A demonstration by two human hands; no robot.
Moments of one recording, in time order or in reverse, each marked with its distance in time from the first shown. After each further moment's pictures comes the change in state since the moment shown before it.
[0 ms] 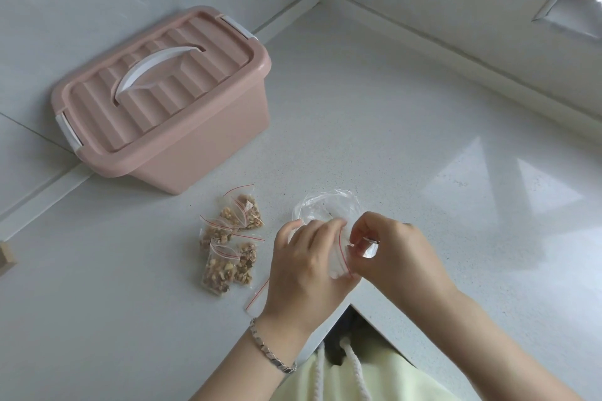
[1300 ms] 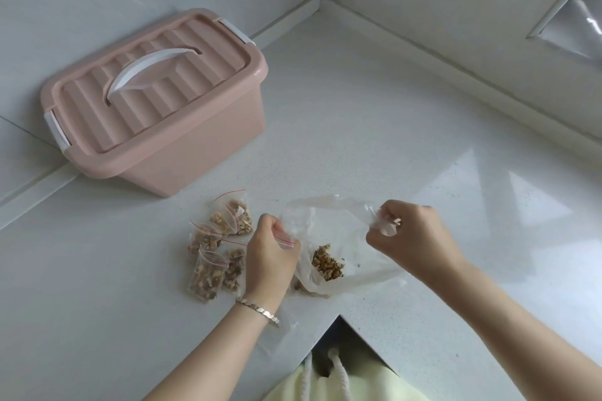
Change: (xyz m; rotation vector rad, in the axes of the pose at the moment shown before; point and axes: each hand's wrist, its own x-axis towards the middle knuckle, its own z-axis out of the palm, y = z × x) left_hand 0.012 -0.042 0.025 -0.250 -0.016 -0.791; right_hand 0.036 0.045 -0.017 0.052 0.109 -0.011
